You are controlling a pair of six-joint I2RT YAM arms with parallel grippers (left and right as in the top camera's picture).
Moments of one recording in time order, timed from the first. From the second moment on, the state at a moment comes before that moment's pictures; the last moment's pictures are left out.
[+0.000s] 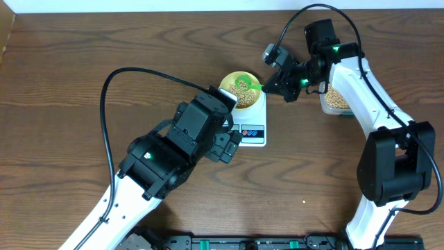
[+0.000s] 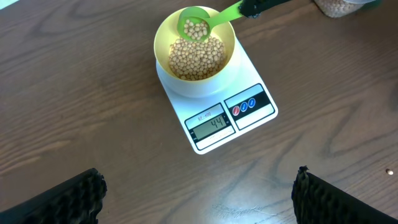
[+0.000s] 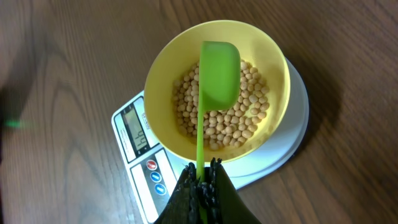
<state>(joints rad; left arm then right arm) -0.70 1.19 1.26 -0.98 -0.16 -0.09 0.21 1.97 1.60 -0.87 -0.72 -0.68</state>
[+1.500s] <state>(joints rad) -0.70 1.19 1.26 -0.98 -0.16 -0.09 0.21 1.97 1.60 -0.82 -0.68 -0.79</state>
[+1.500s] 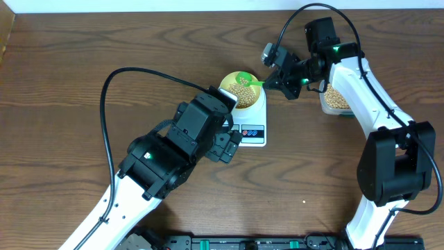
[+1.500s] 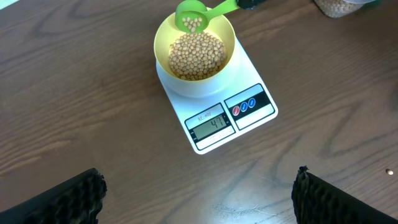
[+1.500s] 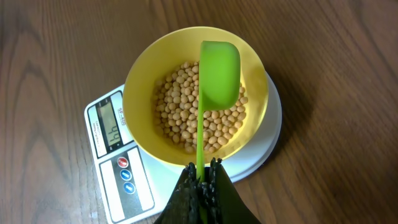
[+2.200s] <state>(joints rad) -0.70 1.19 1.26 -0.98 -0.16 -0.09 0.21 1.97 1.60 -0.82 -0.68 -0.85</state>
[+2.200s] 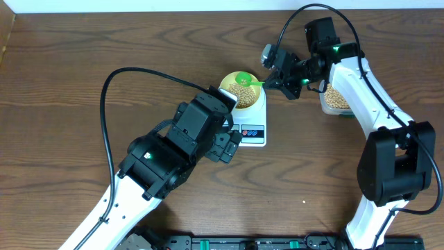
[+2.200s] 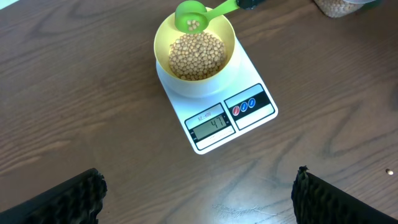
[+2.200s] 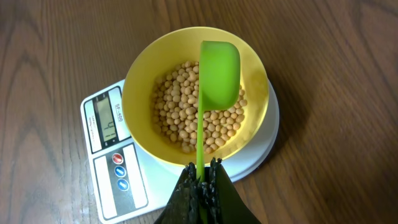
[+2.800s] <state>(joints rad) -0.70 1.19 1.26 -0.98 -0.16 -0.09 0.21 1.97 1.60 -0.82 -0.68 -0.88</state>
